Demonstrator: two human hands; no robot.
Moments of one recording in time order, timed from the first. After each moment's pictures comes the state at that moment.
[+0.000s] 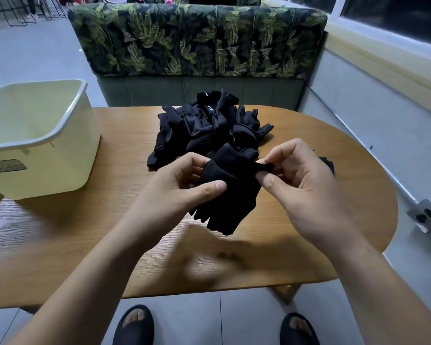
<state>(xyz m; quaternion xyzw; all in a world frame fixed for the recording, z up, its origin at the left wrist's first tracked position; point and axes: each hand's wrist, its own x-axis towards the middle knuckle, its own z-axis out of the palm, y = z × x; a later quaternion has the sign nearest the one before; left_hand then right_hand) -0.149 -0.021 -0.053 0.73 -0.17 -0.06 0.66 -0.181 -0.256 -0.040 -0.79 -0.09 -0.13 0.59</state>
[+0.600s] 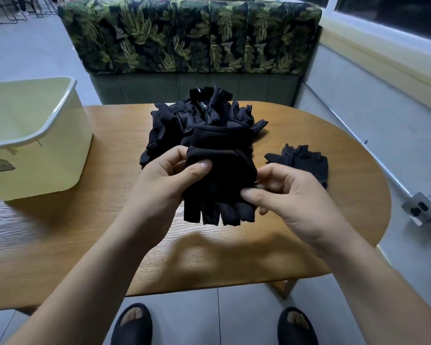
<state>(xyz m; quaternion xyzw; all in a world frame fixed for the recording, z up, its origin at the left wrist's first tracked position) -0.145 -0.035 -0.056 0.62 -0.09 -0.07 0.77 -0.182 -0.266 -0.055 -0.77 -0.03 0.01 0.63</state>
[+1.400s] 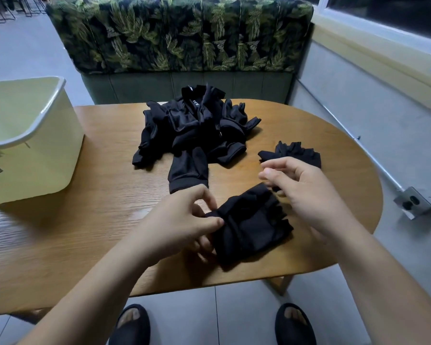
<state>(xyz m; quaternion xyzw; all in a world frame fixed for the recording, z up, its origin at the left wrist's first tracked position) -0.161 -0.047 -0.072 0.85 -0.08 -0.20 0.49 -0.167 -0.296 -0.066 -0.82 0.07 -0.04 0.56</state>
